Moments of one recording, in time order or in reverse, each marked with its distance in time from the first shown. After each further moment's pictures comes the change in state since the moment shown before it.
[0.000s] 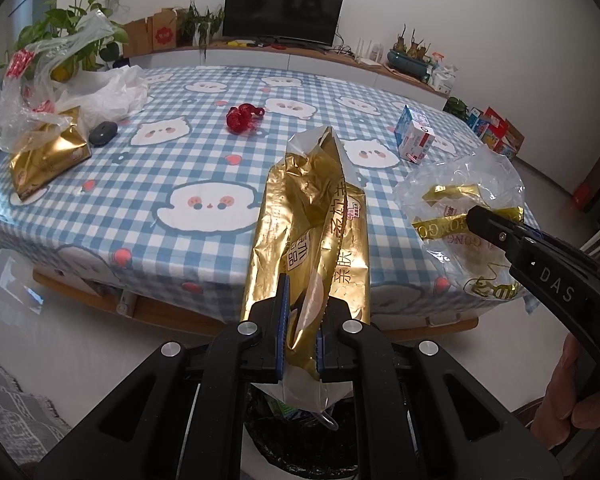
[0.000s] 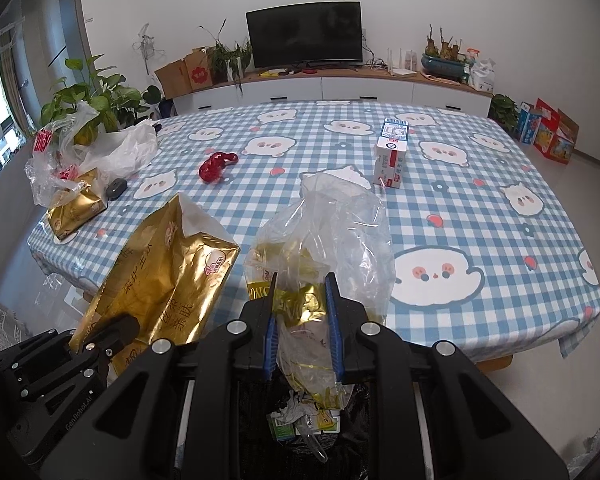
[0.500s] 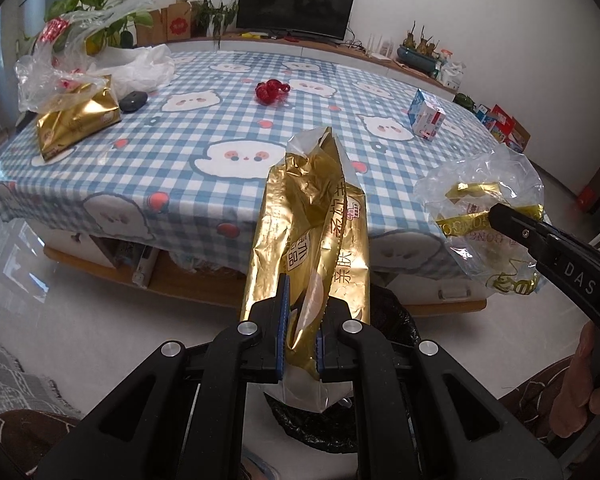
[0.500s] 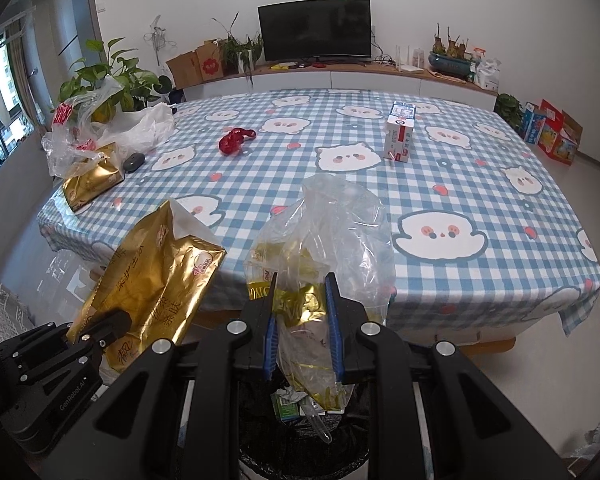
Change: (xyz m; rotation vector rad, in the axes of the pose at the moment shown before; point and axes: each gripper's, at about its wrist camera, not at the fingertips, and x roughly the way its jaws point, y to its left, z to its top) left arm -0.020 0.029 -0.050 -0.021 0.017 0.023; right arm -0.021 0.017 -0.045 -0.029 0.013 0.013
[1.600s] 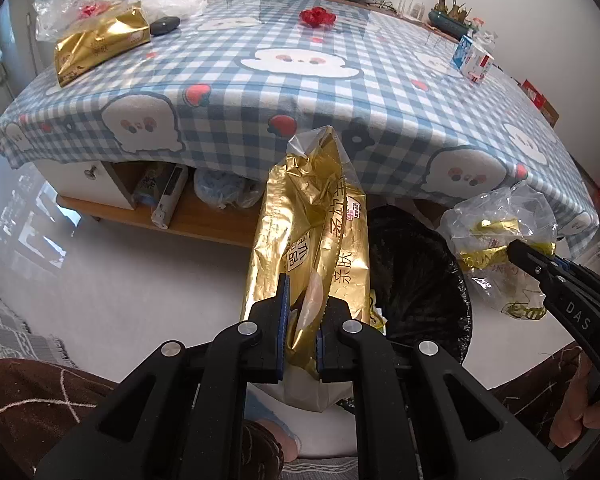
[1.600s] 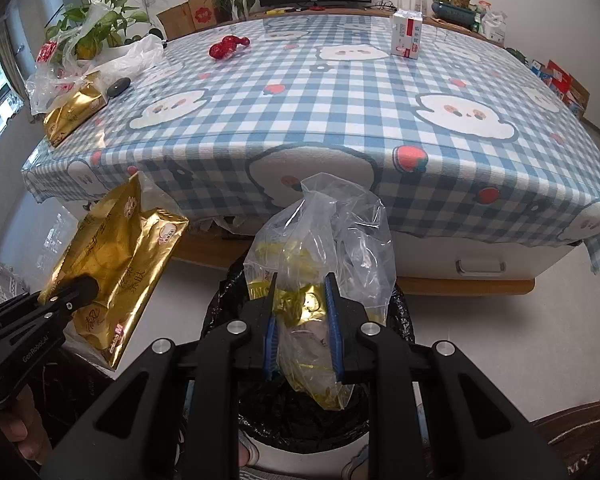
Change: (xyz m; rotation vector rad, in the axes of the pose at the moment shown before) left arm 0.046 0.036 -0.057 -0.029 0.151 0.081; right arm 0.058 0.001 -0.083 0.015 0.182 -0.005
